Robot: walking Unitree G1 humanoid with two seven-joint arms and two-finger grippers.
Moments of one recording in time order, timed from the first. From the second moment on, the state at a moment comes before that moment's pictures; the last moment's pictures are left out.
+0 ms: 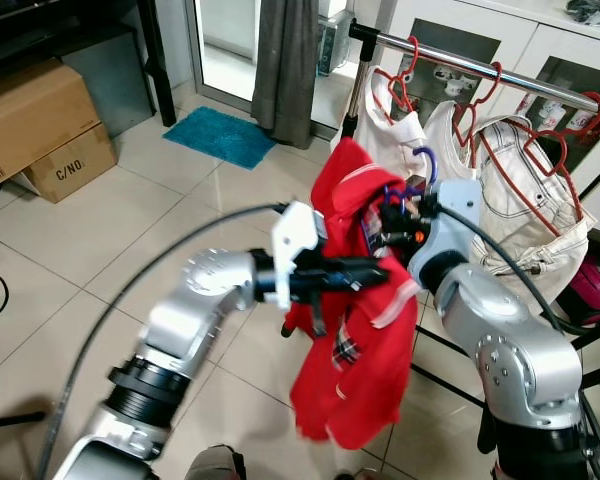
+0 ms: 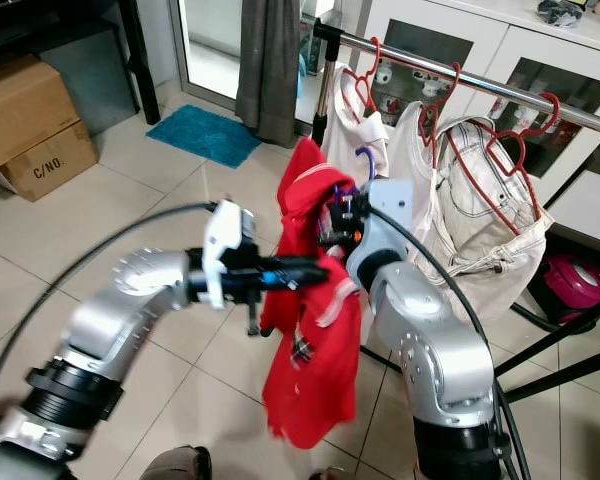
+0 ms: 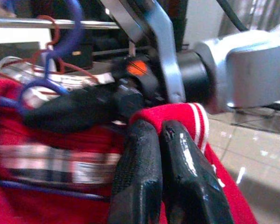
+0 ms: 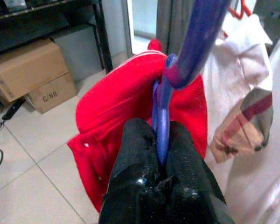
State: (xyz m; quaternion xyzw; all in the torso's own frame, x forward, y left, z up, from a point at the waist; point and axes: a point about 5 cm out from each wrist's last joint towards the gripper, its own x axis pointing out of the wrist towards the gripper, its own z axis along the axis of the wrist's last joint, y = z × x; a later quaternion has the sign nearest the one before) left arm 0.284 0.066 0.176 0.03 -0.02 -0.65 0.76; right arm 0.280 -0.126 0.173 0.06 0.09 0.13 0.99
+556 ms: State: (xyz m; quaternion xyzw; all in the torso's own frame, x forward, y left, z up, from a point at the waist) left arm 0.273 0.084 0.143 0.11 0.05 -0.56 0.82; right arm 0.281 -0.132 0.167 0.05 0.10 0.12 0.99
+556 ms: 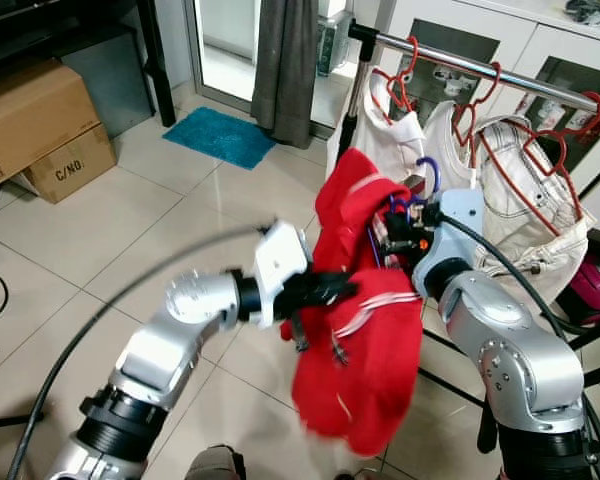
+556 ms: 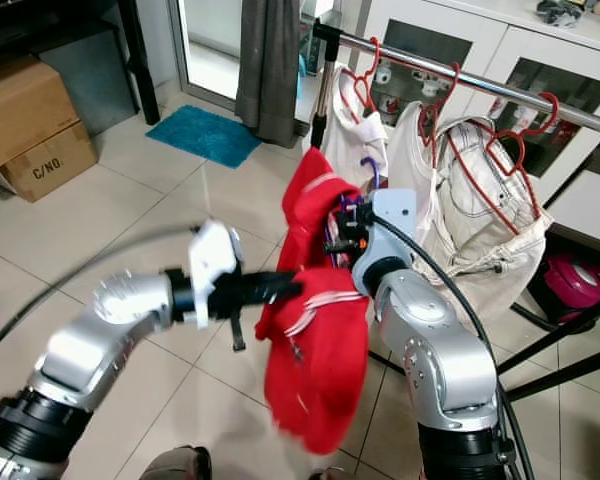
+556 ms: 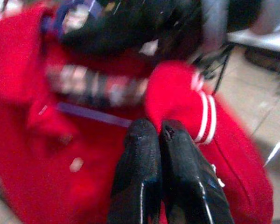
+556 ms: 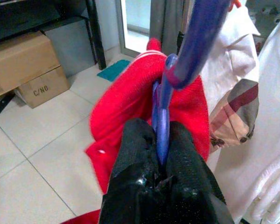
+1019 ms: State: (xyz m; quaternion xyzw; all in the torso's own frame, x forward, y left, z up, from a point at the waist) left arm 0.276 0.091 0.160 0.08 0.02 -0.53 0.84; right arm 0.282 -0.137 0.165 0.05 0.10 0.11 0.99
